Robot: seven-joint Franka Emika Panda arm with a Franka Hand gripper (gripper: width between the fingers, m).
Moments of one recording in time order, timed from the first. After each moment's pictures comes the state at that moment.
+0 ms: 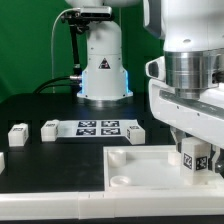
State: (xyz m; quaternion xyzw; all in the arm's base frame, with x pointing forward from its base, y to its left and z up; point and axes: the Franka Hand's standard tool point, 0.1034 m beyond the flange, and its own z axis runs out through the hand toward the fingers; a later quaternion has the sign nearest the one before) arm 0.625 0.126 0.060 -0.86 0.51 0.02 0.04
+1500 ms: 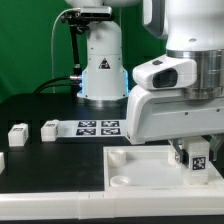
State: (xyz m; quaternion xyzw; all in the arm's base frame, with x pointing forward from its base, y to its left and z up) arm 0.625 0.120 0.060 -1.00 -0.07 -0.01 0.02
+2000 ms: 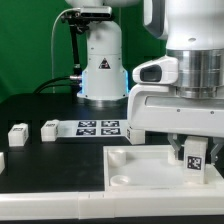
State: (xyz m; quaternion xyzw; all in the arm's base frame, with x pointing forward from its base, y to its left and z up) arm 0.624 0.121 0.059 -0.96 0.26 -0.01 0.02
